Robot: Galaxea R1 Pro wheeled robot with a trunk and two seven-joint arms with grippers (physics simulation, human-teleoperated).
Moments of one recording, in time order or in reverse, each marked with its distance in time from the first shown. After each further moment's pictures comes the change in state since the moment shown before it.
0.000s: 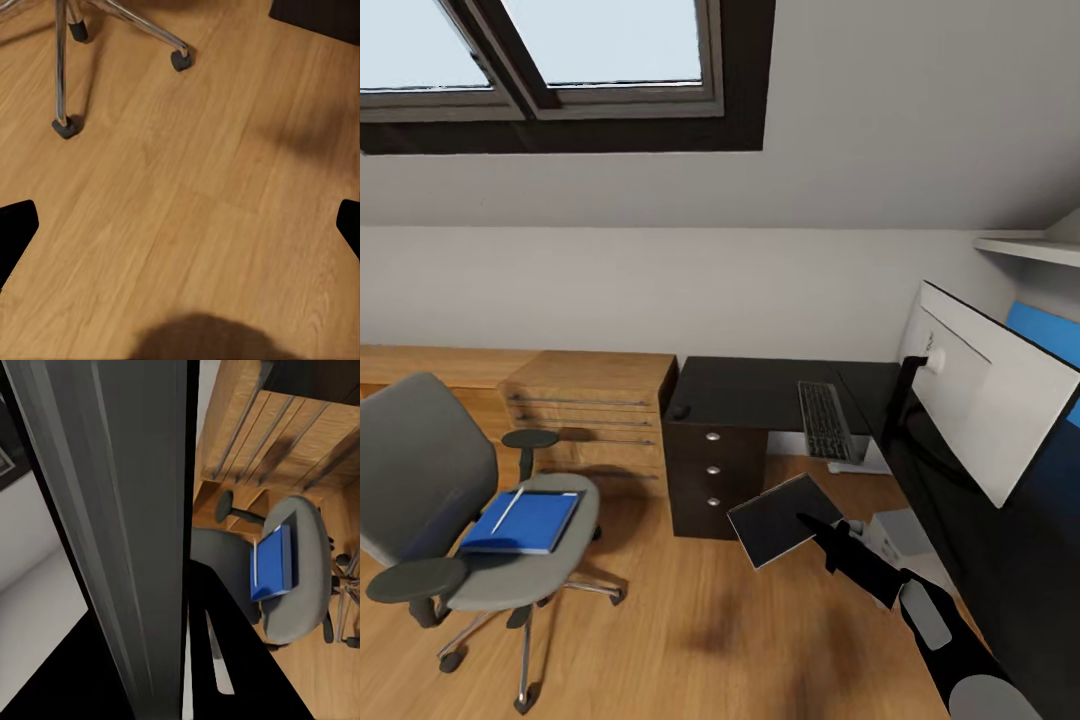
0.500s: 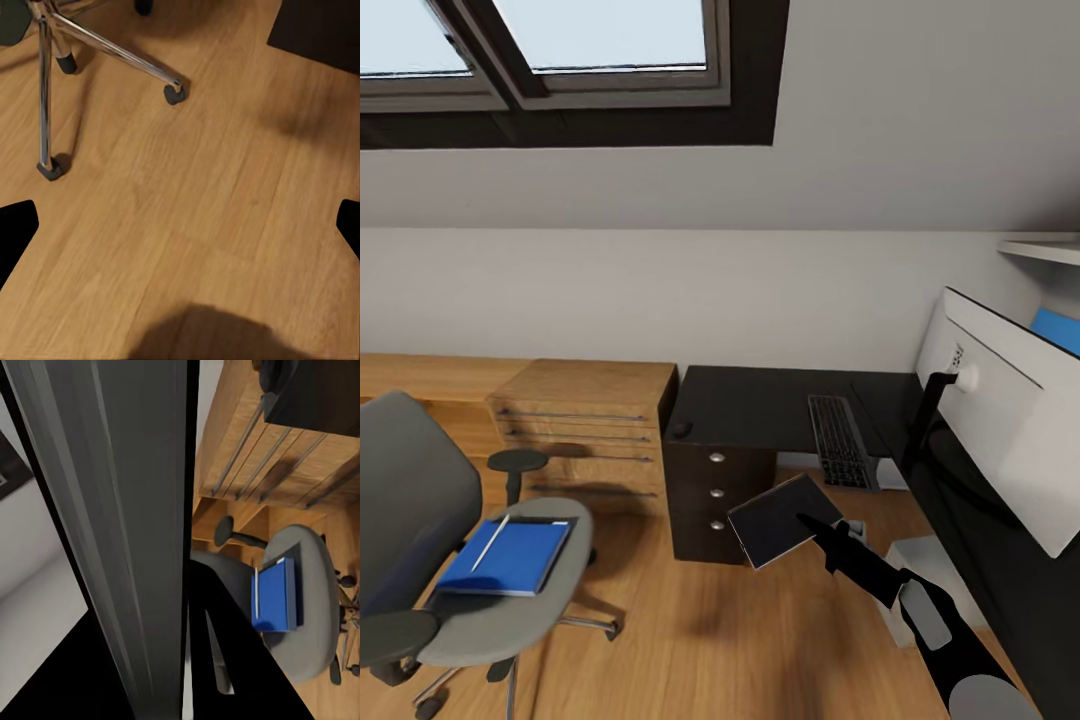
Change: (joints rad) left arm 0.000 0.000 0.000 0.000 0.000 0.000 0.000; right arm 0.000 0.000 0.002 0.000 0.001 0.001 -0.001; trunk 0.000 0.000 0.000
